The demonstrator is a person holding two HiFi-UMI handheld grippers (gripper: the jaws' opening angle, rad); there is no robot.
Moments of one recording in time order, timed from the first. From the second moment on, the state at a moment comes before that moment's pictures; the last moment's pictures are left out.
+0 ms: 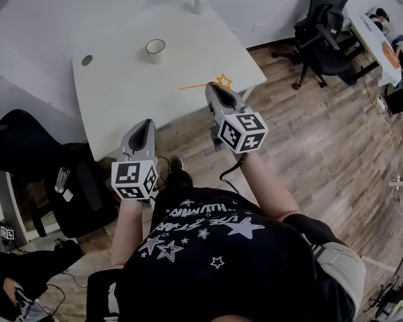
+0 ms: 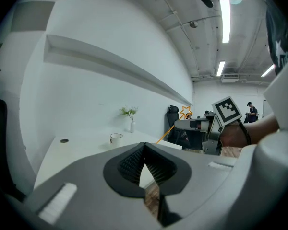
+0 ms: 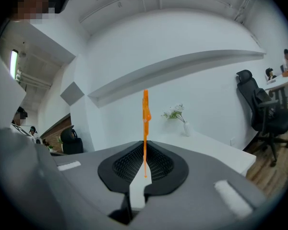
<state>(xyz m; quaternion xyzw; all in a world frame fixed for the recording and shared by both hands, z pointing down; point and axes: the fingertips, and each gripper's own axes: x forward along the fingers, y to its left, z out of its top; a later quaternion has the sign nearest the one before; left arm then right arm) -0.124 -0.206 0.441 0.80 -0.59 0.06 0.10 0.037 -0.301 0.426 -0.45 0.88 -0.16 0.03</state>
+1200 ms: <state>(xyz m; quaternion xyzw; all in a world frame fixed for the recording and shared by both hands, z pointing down) -0.076 -0.072 0.451 0.79 -0.60 0.07 0.10 0.106 -0.166 0.447 -0.46 0.87 -0.17 0.01</state>
